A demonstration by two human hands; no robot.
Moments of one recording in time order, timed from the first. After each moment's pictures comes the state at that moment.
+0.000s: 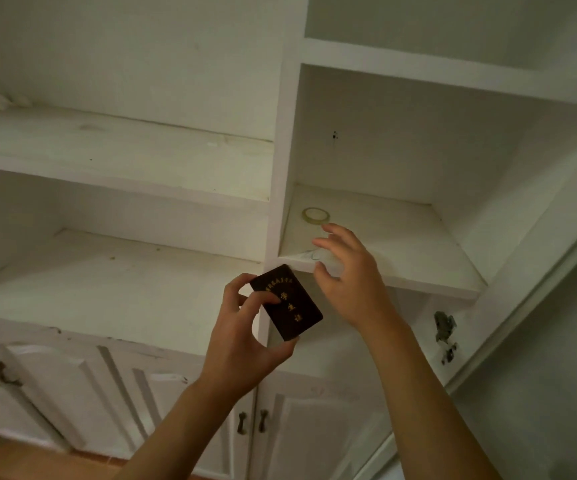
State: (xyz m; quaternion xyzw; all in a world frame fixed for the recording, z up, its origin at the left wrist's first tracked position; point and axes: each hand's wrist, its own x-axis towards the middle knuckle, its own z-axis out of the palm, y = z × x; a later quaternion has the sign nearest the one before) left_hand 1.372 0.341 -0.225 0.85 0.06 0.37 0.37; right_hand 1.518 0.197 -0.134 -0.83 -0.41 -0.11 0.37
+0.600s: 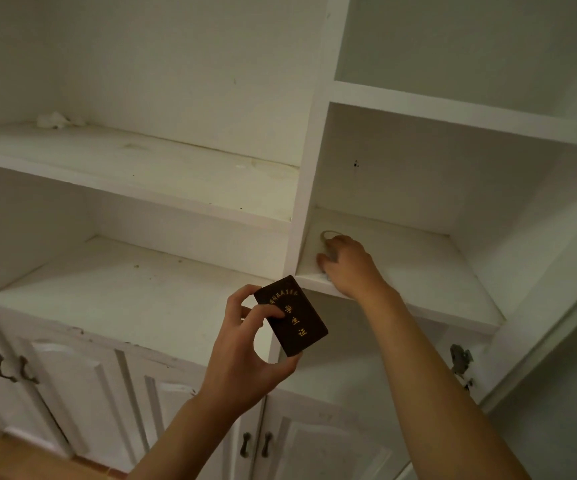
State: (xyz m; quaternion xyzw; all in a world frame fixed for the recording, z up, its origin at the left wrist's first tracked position) left_hand 1.354 0.343 -0.213 0.84 0.07 0.40 0.36; right_hand 1.593 0.255 -0.119 -0.90 -0.37 -0.02 0.21
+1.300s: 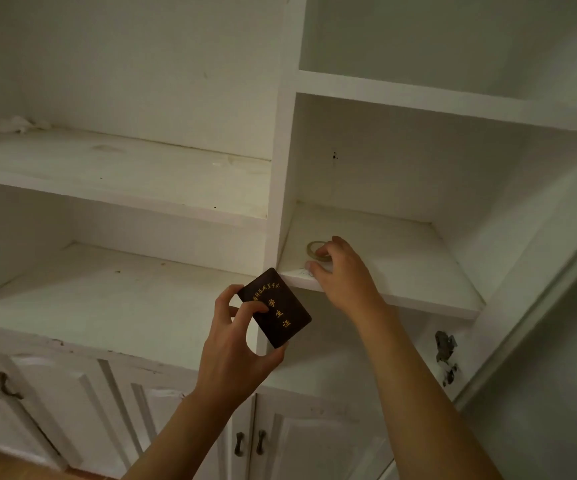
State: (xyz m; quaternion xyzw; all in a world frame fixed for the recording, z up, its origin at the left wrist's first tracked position) left_hand 1.382 0.343 -0.229 0.86 0.12 0.38 0.32; right_hand 1.577 0.225 -0.141 -0.88 -0.35 -0.07 0.32
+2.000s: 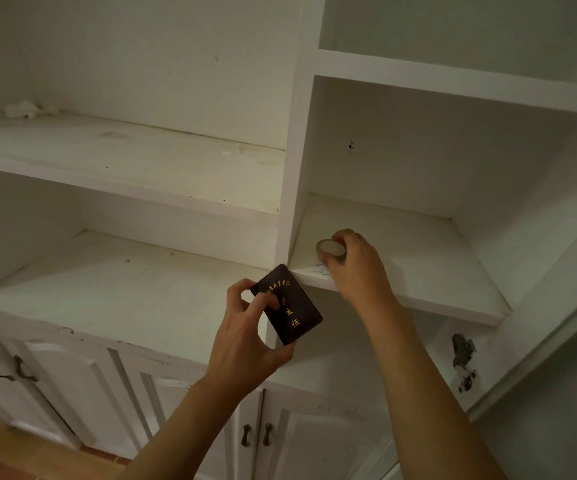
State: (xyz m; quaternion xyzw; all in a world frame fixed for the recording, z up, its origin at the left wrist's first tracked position) left_hand 1.395 0.355 -0.231 0.87 0.12 0.35 0.32; right_hand 1.589 0.237 -0.142 -0.87 -0.33 -0.11 0.35
